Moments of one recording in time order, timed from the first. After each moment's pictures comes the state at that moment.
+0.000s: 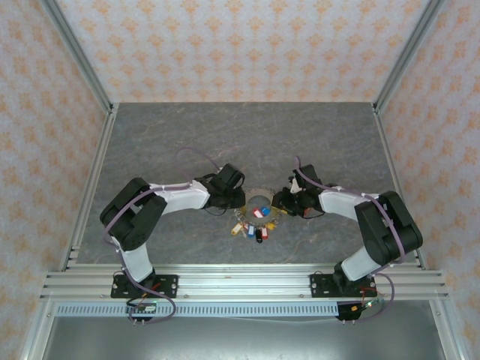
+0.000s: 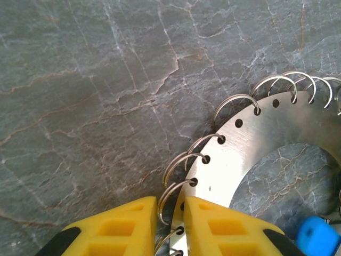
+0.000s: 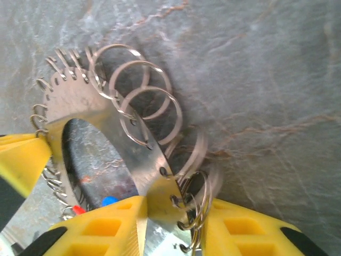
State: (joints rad) left arm -0.68 1.79 0.97 -0.23 0.06 -0.75; right arm 0.40 1.55 0.65 -0.17 -0.47 0.75
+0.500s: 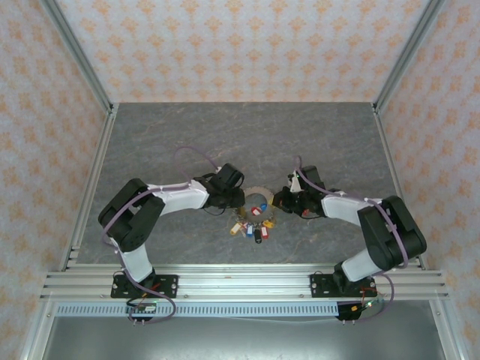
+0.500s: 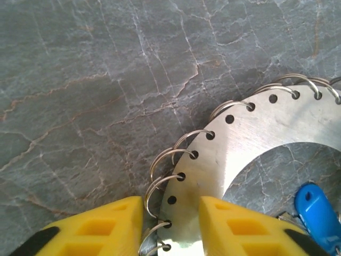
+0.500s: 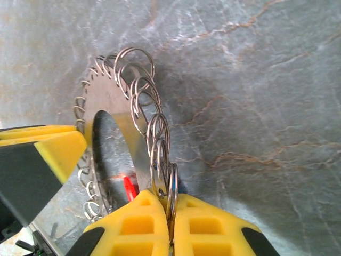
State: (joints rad) left arm -0.67 1.76 0.97 -0.27 0.02 -0.75; right arm 0.39 1.49 0.59 -0.03 -0.52 0.75
